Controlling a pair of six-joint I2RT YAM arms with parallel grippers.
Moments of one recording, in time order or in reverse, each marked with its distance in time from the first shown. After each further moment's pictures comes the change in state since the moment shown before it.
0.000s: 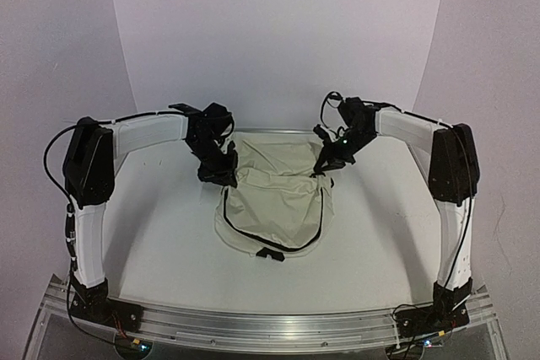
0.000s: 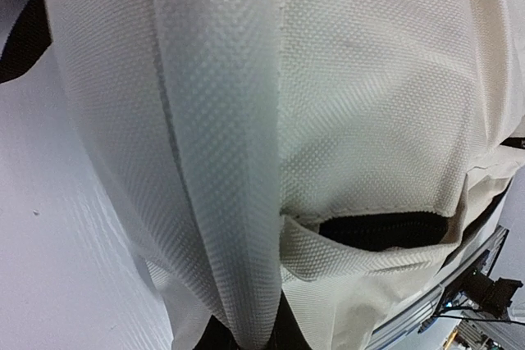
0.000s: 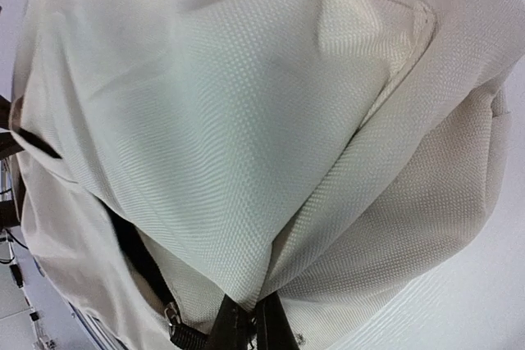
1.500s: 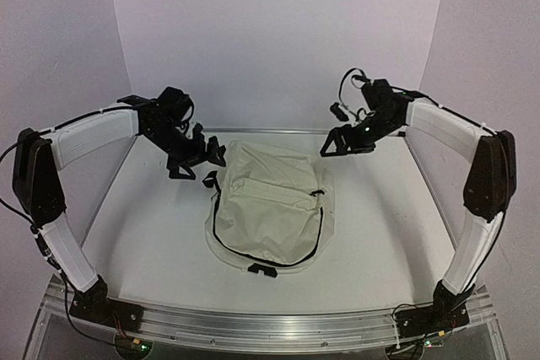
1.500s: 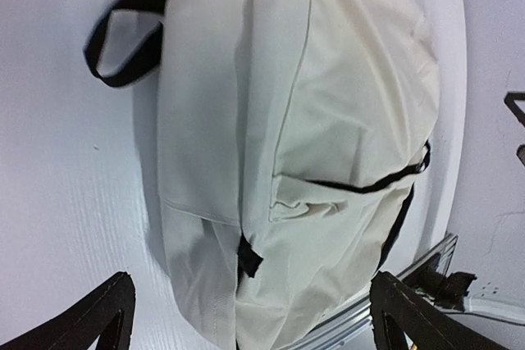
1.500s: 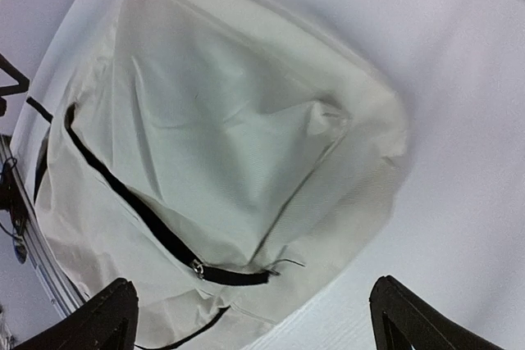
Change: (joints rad) left arm 0.094 -0.354 -0.259 0.055 0.043 -0.050; right arm -0.023 -0.285 -0.160 0.031 0.071 -0.090
